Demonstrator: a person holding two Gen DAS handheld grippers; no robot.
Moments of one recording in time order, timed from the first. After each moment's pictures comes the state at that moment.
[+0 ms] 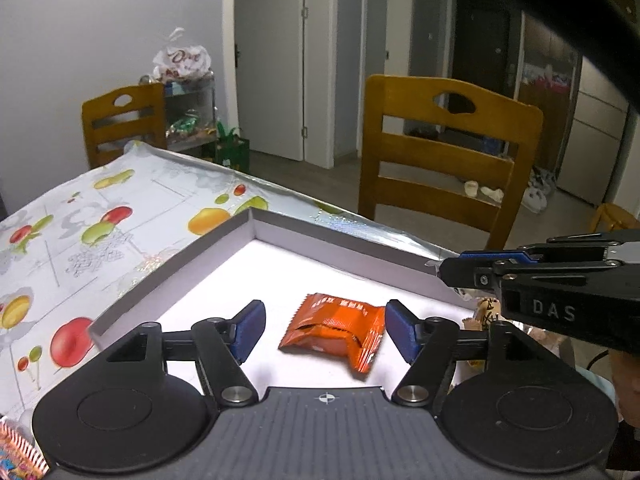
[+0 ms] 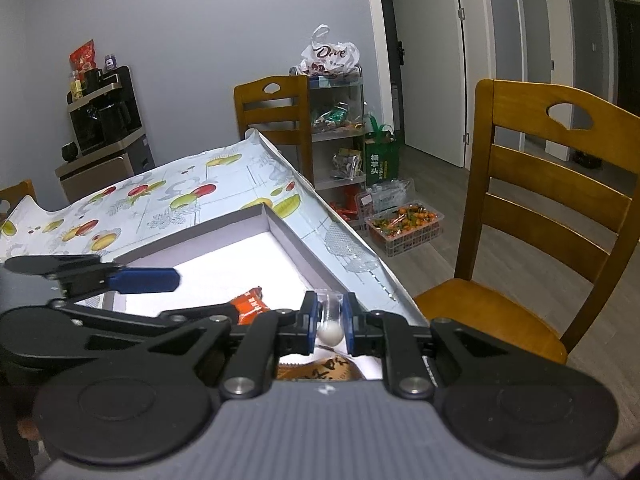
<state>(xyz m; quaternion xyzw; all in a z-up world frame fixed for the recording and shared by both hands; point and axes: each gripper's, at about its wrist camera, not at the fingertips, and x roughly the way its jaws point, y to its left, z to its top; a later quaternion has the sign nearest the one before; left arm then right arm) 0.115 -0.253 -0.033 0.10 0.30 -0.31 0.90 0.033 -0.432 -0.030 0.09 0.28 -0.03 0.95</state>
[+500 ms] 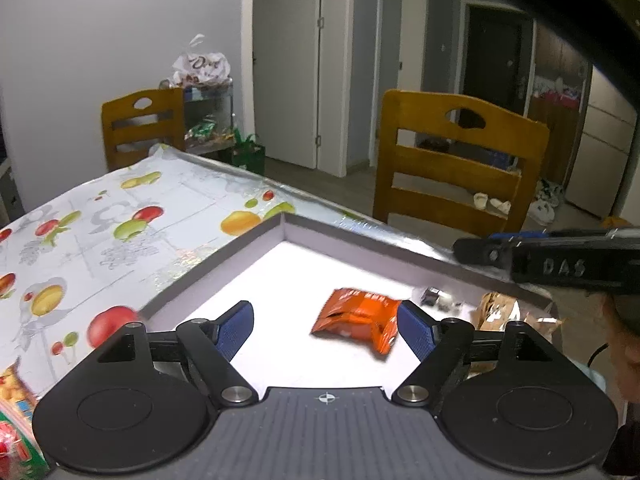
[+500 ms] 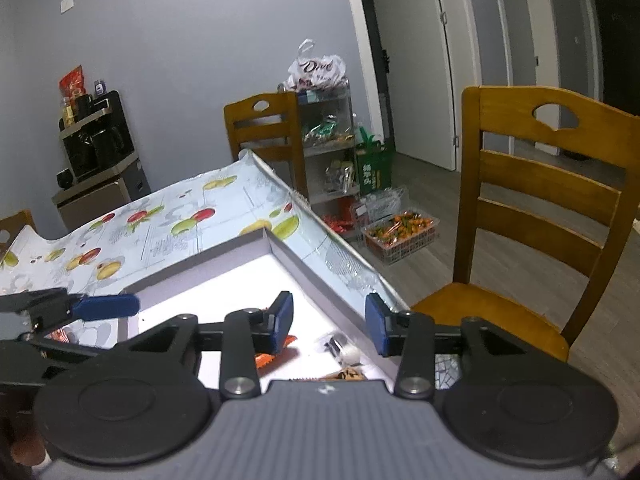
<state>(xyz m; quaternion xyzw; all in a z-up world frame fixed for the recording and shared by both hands) 0.098 -0.223 -0.016 0.09 0.29 -0.29 0.91 0.022 -0.432 -0.010 0.12 0.26 -0.05 0.96</state>
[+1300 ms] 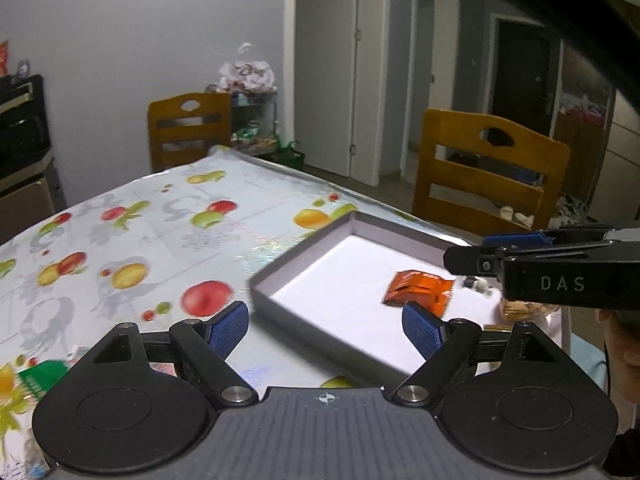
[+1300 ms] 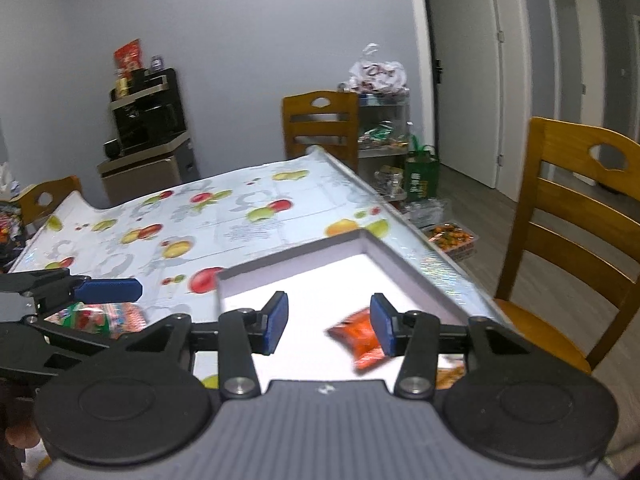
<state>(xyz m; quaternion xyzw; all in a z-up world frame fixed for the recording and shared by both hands) 0.064 -0.135 0.015 0.07 0.28 -0.24 0.93 0.014 -0.334 0.025 0.07 0.26 0.03 0.96</state>
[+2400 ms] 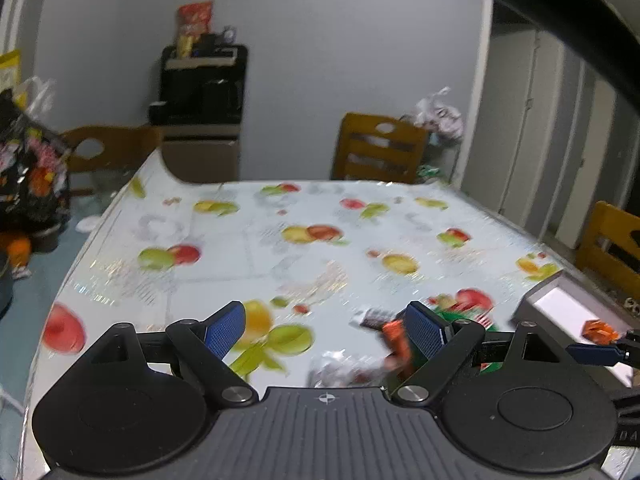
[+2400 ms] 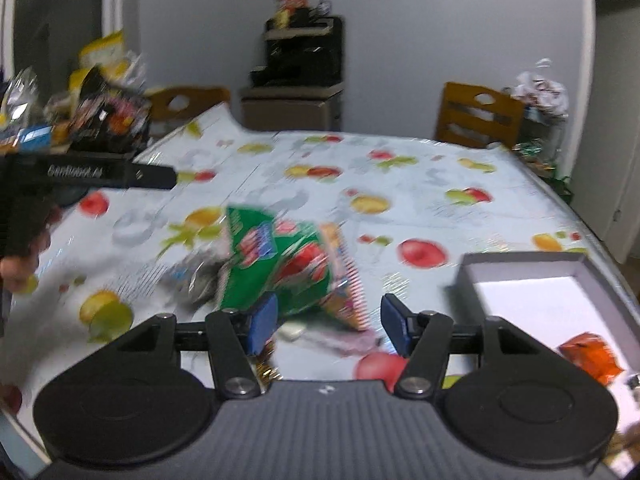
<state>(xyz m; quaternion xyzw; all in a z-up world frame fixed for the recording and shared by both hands) 0.042 0.105 0.029 -0.05 0.26 -0.02 0.97 0.019 -0.133 0.005 -0.06 0.29 0.22 0.93</state>
